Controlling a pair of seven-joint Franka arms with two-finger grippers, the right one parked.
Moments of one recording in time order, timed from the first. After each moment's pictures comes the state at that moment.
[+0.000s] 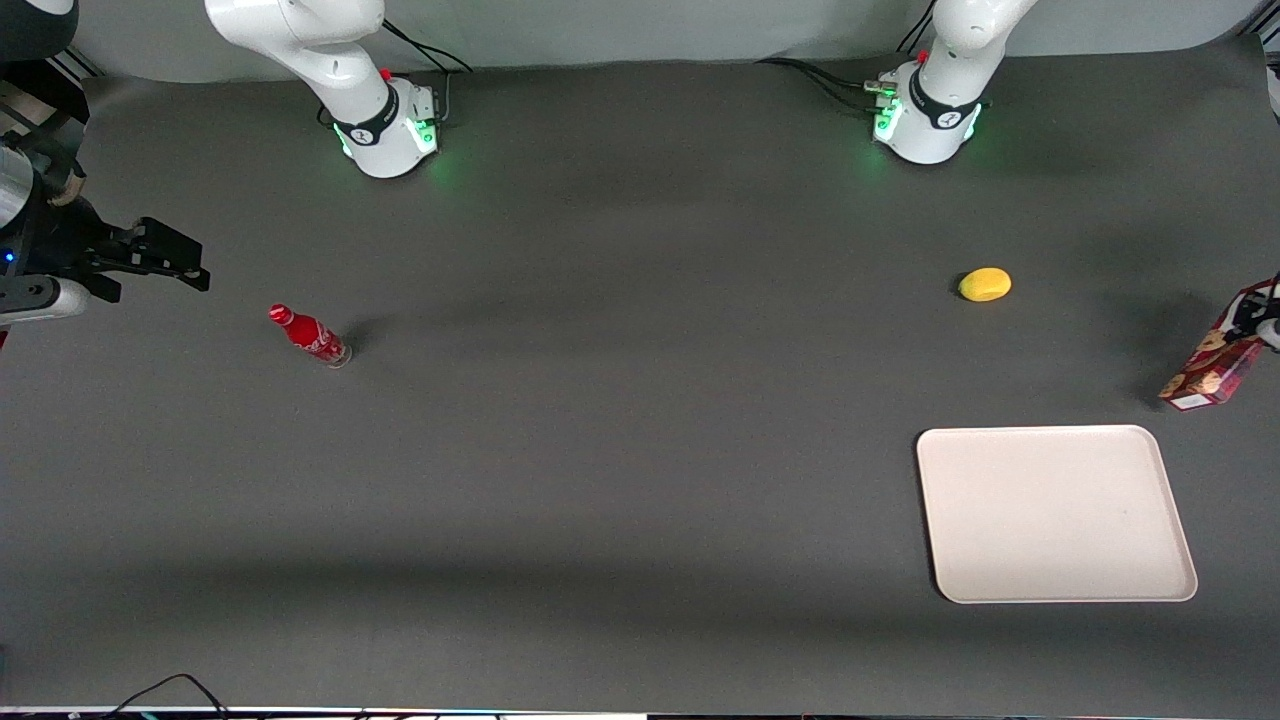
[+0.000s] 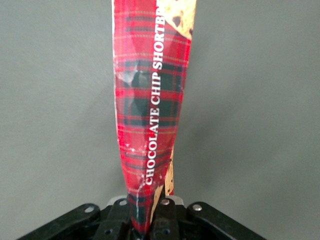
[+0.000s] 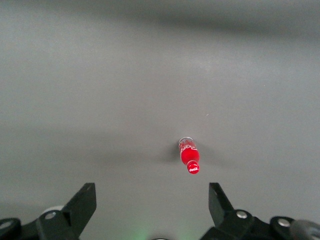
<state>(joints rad) 0.81 0.41 -0.18 -1.84 0.16 2.12 1.24</state>
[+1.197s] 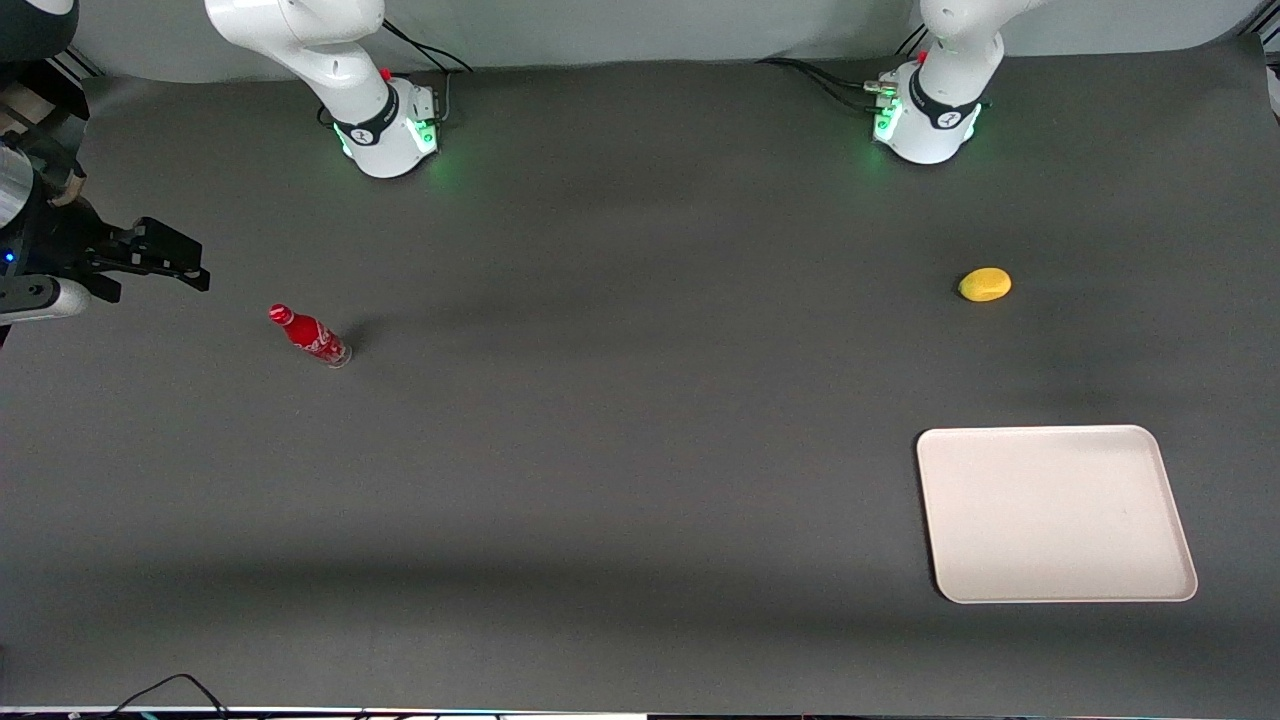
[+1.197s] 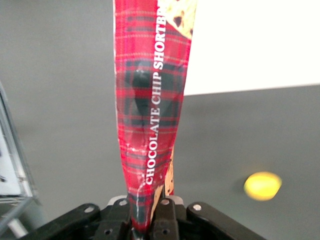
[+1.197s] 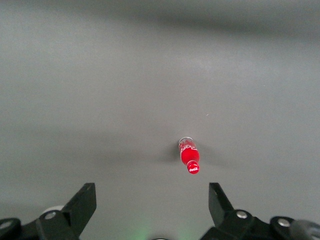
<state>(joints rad) 0.38 0.33 0.05 -1.45 0.06 1.70 0.44</state>
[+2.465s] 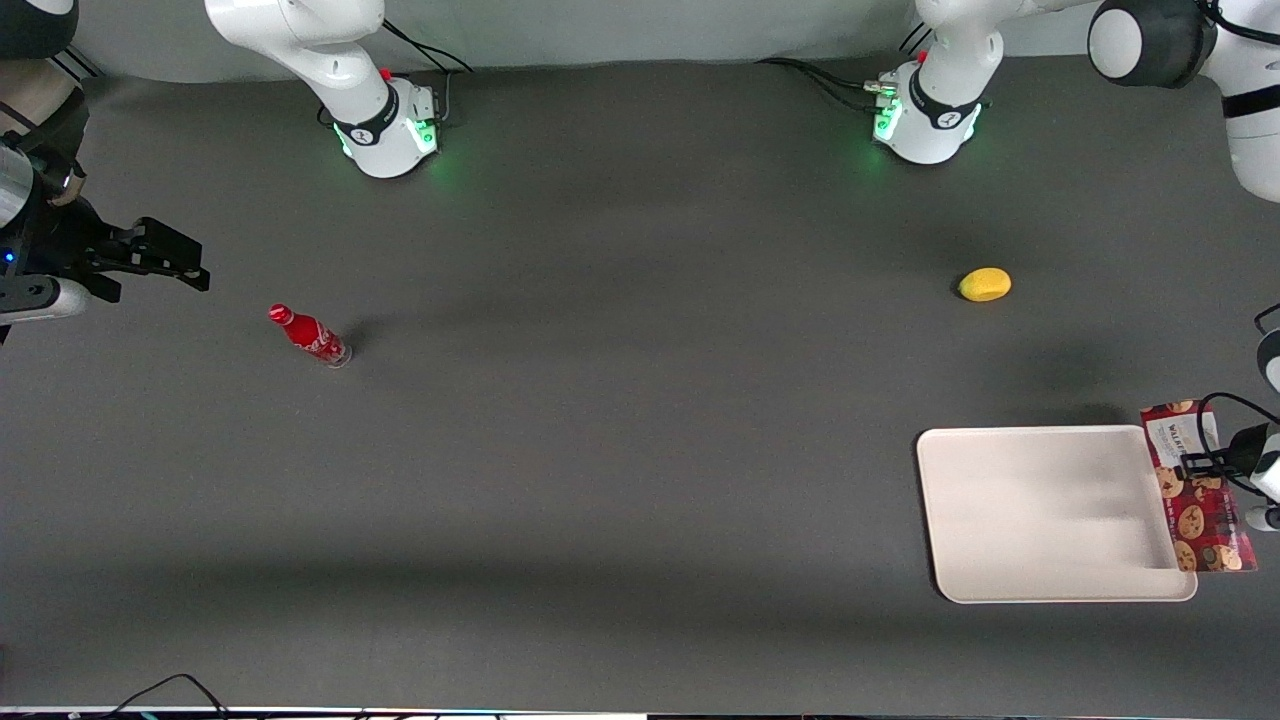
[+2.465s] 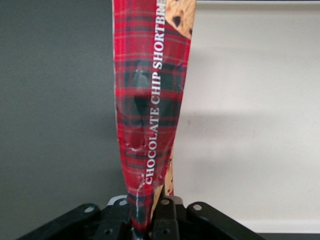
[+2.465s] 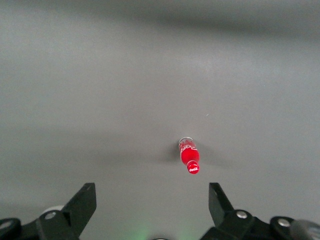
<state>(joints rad) 0.20 0.73 0.19 -1.45 -0.17 2.19 0.42</state>
